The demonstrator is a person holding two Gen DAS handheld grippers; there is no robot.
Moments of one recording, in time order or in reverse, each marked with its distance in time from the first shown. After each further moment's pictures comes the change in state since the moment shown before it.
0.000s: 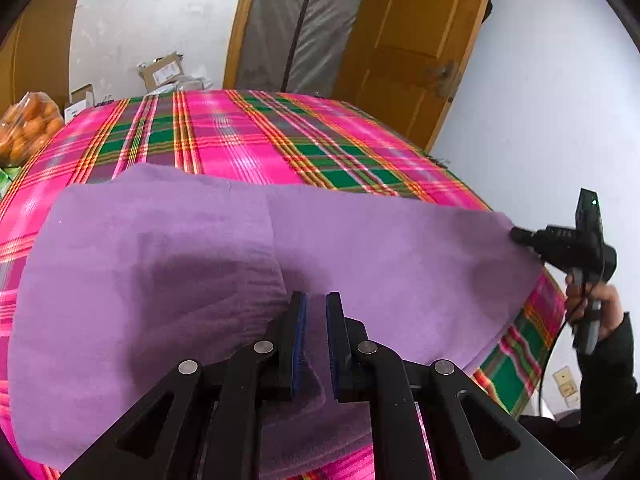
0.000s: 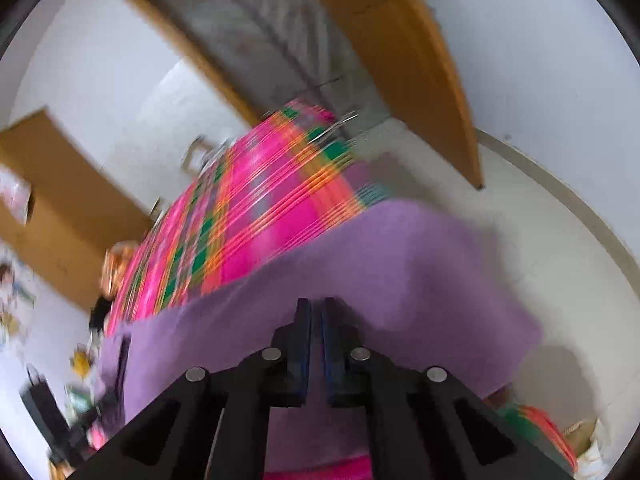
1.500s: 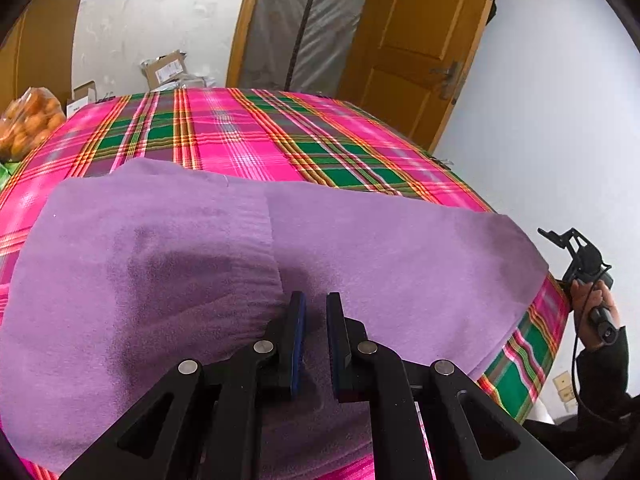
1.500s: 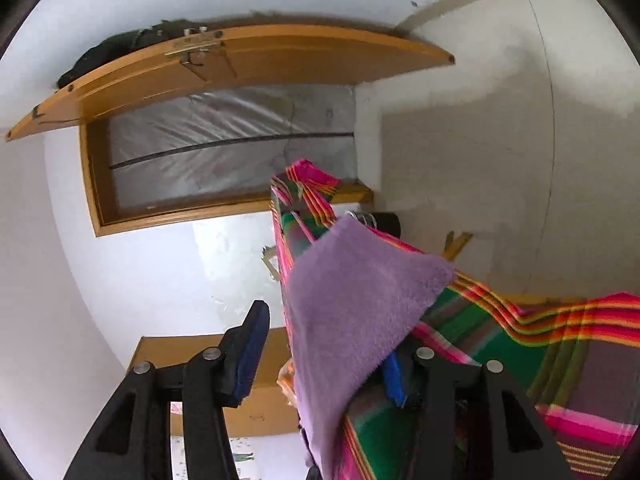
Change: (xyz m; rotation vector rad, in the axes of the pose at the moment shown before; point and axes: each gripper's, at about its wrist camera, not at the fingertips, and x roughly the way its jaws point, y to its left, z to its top) left arm 0.005 0.002 0.000 -0.017 -0.002 -0.008; right arm 0.009 -0.152 -0.031 0.799 -0.062 0.492
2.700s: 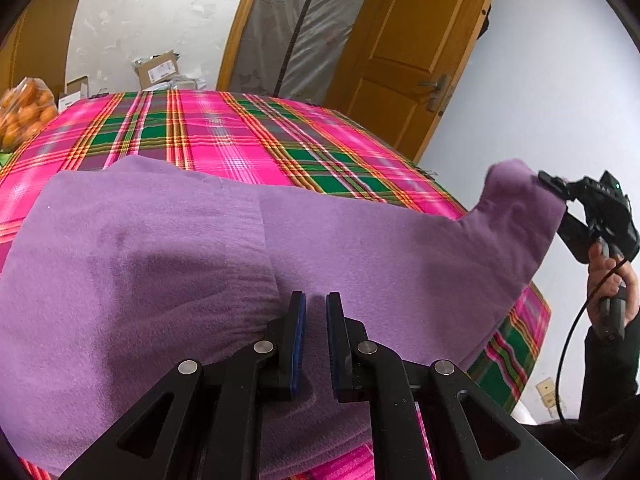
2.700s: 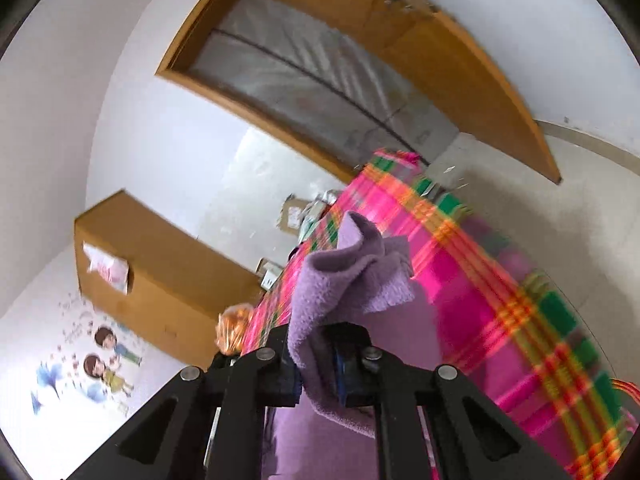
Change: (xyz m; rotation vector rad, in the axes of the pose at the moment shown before) left arm -0.009 0.005 -0.005 -0.024 -0.031 -0.080; right arm 0.044 0.190 -0.119 -0.673 0.097 -0.058
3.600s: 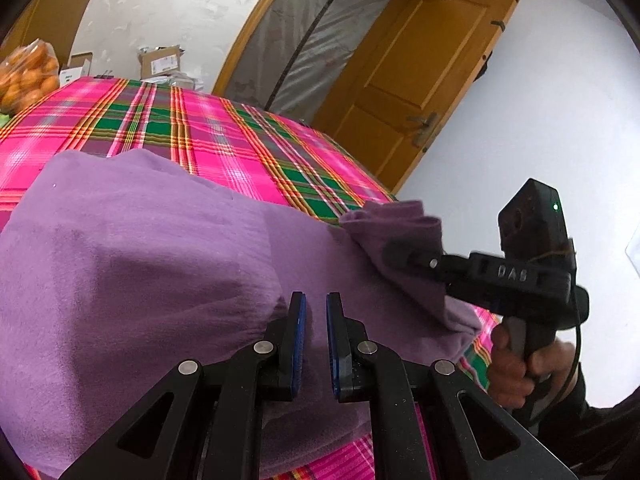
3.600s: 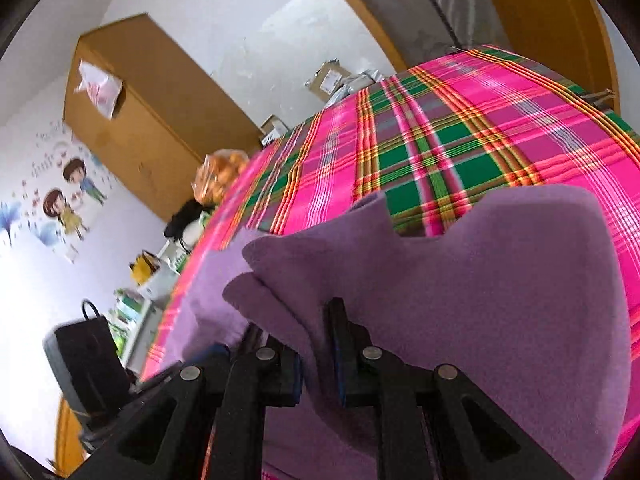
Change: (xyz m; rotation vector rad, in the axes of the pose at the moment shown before) left arm -0.017 0.022 0.000 -0.121 -0.081 -0.125; right arm 0.156 0.076 -0.135 -0.385 0.419 -0.099
